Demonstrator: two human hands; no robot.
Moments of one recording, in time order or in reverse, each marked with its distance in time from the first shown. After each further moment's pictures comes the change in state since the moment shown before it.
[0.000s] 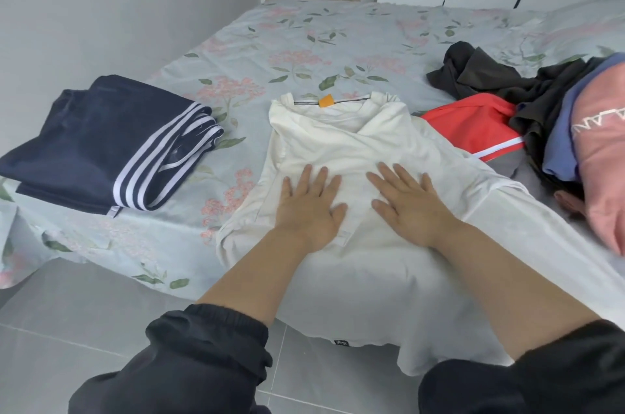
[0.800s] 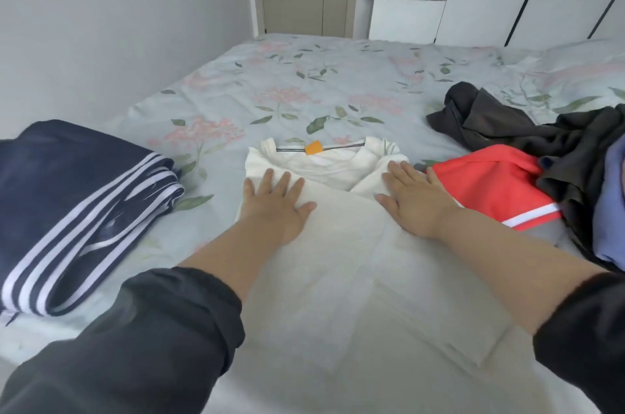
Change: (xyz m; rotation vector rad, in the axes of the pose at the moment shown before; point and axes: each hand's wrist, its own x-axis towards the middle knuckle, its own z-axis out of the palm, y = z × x) left_hand 0.147 -0.054 -0.020 0.165 -0.077 -0.153; right_hand 0.137 0.068 -0.027 -0.206 -0.036 0.096
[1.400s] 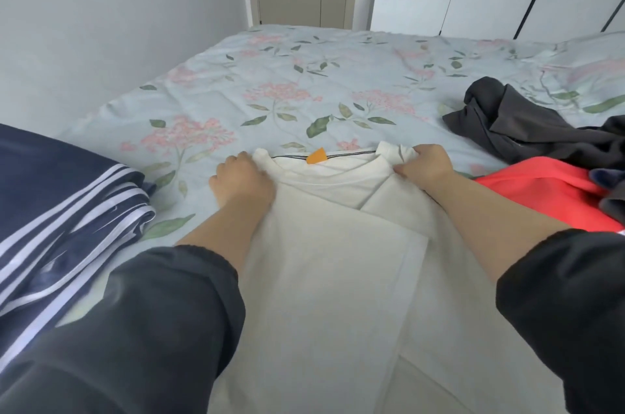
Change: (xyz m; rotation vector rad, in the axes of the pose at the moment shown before) left_hand 0.088 -0.037 -0.004 -0.504 0.385 -0.447; right_hand 0.113 0.026 0.008 0.904 0.239 0.514
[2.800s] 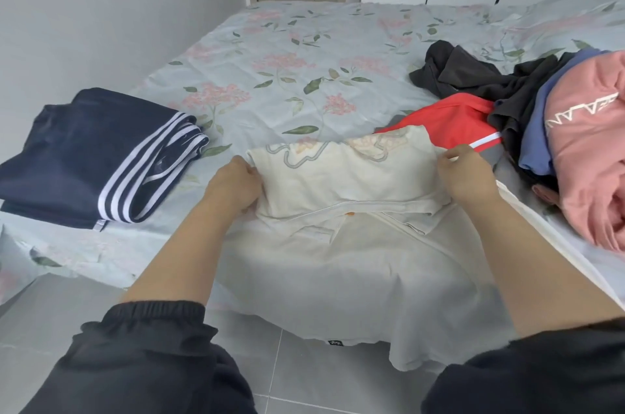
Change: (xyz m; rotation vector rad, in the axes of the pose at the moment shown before) left_hand -0.184 -0.062 -0.124 -0.229 -0.337 -0.015; right_hand -0.232 0.048 -0.109 -0.076 0.168 0.078
